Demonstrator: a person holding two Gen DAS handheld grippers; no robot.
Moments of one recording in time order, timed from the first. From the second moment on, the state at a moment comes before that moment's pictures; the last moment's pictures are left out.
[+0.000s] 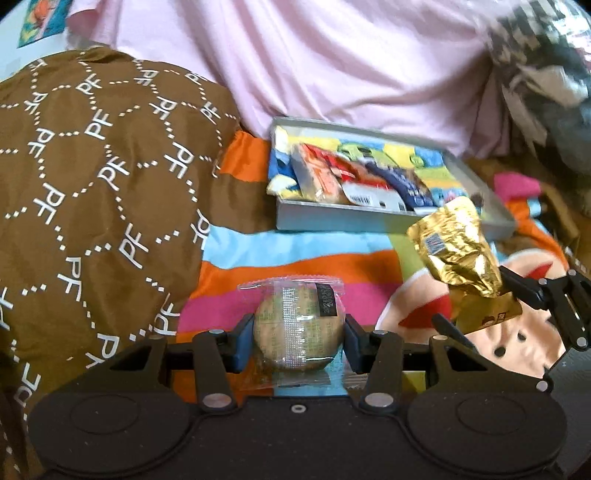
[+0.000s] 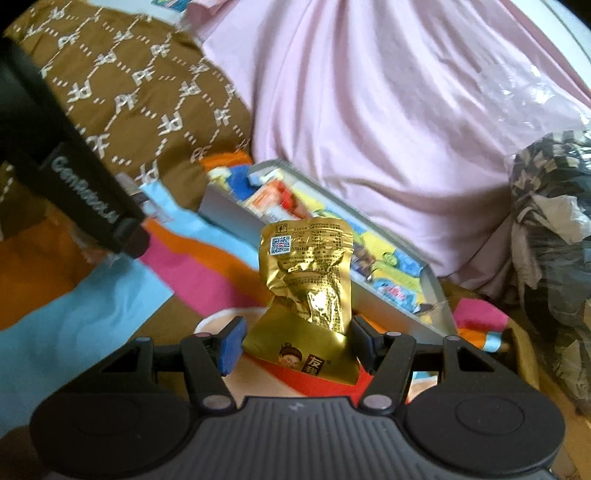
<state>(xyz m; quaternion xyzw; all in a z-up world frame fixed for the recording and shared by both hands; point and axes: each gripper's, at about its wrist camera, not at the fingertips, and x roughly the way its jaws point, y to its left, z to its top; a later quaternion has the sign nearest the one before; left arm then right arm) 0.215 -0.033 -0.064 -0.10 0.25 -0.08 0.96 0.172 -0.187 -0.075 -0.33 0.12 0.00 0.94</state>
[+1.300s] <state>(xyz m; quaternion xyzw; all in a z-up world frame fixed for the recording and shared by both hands) 0.412 -0.140 0.047 -0.15 0.23 -0.05 0.96 0.308 -0.299 -0.011 -0.12 0.12 -0.02 0.99</state>
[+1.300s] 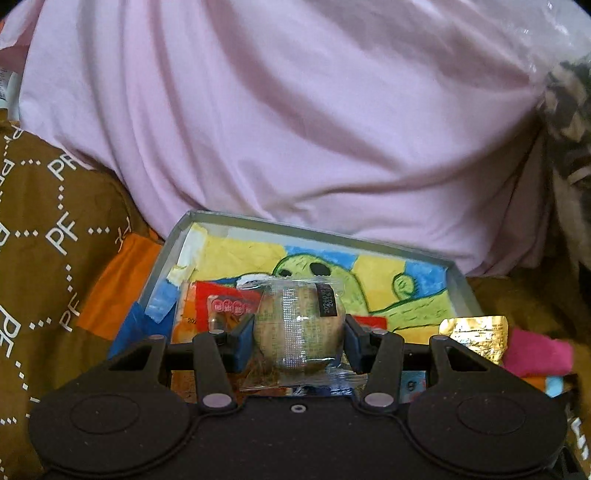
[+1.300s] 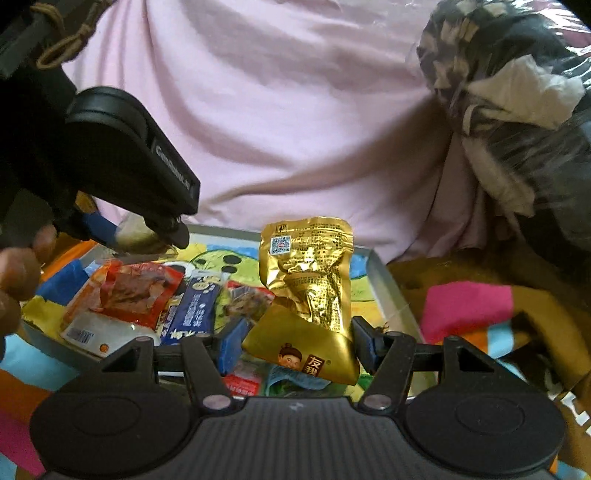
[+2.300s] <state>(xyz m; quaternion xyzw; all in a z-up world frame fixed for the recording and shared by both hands) 0.426 -0.155 0.024 -0.09 0.26 -0.07 0.96 0.327 -0.299 -0.033 -0.10 0.15 -0.03 0.98</state>
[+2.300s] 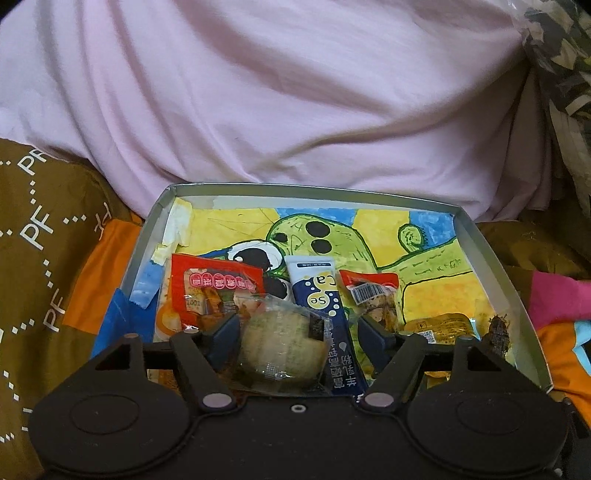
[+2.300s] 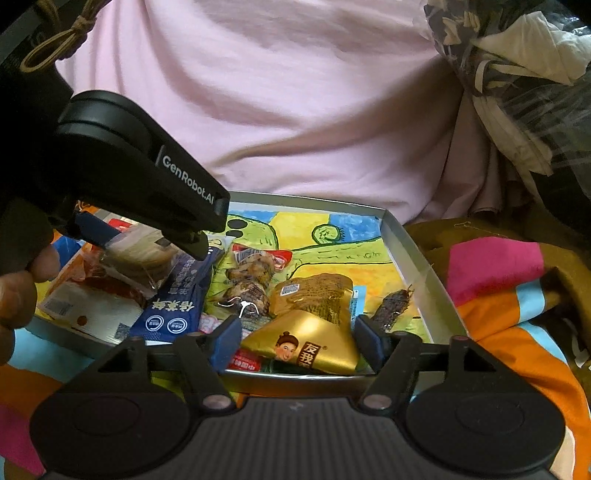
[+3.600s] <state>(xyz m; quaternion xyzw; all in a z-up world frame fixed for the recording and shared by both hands) 0.396 -0.137 0.050 -0.10 0.21 -0.02 0.97 0.299 -0.304 -0.010 -0.06 0.08 -0.07 0.99</state>
